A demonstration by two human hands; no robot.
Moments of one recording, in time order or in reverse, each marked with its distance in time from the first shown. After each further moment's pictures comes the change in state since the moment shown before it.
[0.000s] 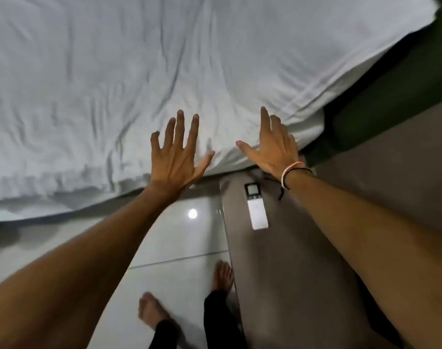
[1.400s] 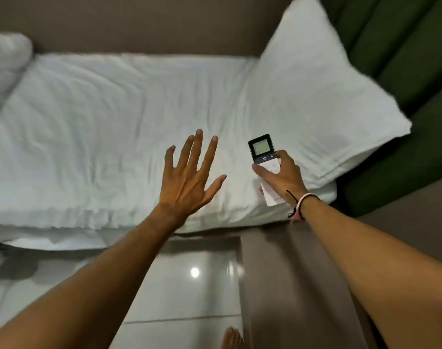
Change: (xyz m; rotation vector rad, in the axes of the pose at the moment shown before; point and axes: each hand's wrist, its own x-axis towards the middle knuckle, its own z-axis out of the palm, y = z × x) left_hand -0.002 -0.063 -0.111 0.116 0.296 0.025; right_hand -0.007 -0.090 -0.074 0.806 0.056 0.080
